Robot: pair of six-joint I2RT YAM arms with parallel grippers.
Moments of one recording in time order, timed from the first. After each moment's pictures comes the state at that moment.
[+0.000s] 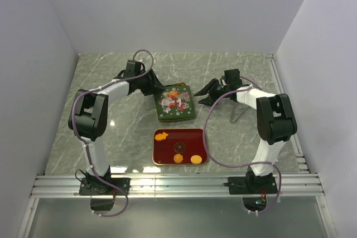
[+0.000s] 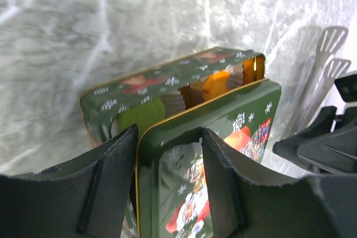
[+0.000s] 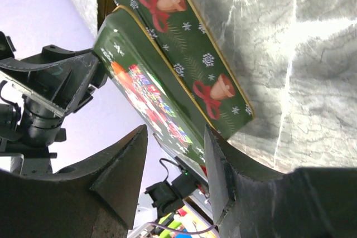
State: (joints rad) left arm -0.27 1.93 1.29 -0.12 0.37 -0.70; right arm 0.19 1.84 1.09 -0.12 -0.65 1.09
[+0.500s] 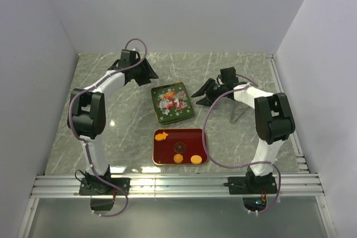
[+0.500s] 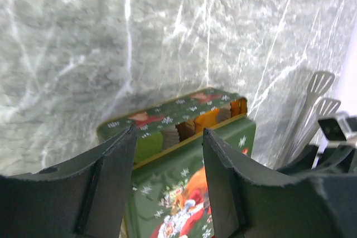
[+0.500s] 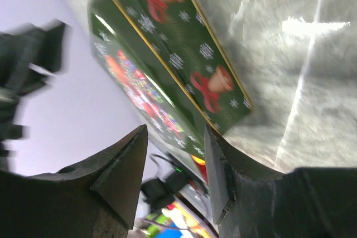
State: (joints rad) left arm -0.22 1.95 1.46 -0.25 0.28 -0.69; right arm 0.23 1.85 1.14 -0.17 -0.64 1.05
